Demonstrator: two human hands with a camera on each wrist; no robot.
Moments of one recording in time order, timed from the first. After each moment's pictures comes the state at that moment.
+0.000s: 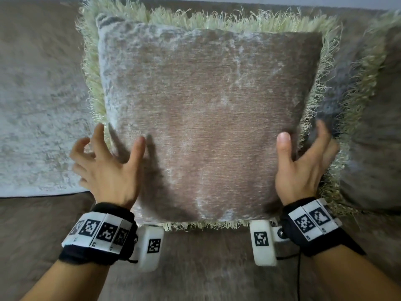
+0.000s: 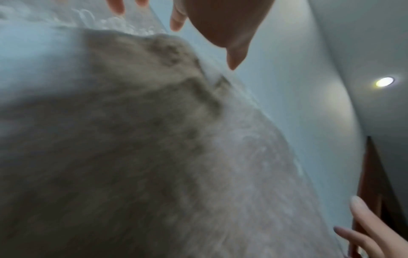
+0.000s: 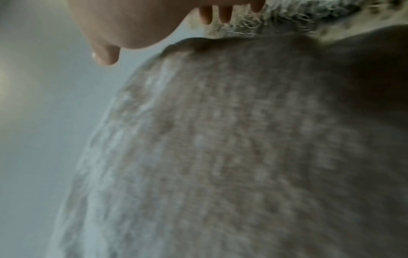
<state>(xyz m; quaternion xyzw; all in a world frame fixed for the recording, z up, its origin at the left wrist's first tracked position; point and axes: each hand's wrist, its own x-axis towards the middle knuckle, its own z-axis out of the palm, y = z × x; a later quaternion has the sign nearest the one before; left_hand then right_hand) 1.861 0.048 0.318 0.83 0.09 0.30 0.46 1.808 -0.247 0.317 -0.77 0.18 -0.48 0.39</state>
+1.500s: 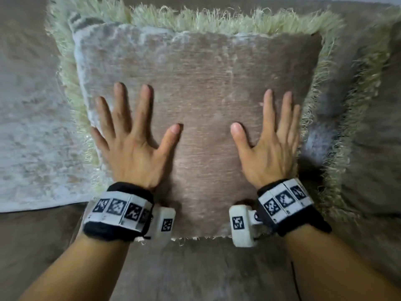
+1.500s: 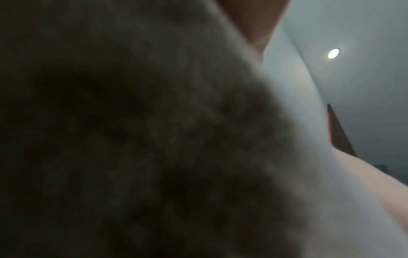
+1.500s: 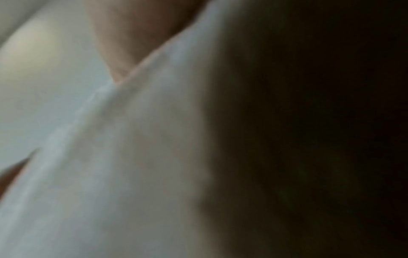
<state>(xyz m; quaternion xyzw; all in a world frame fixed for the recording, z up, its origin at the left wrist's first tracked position) 1.906 -0.002 0.345 0.89 -0.09 0.33 0.29 1.861 -0.225 0.339 -0.89 0.14 -0.39 0.20</state>
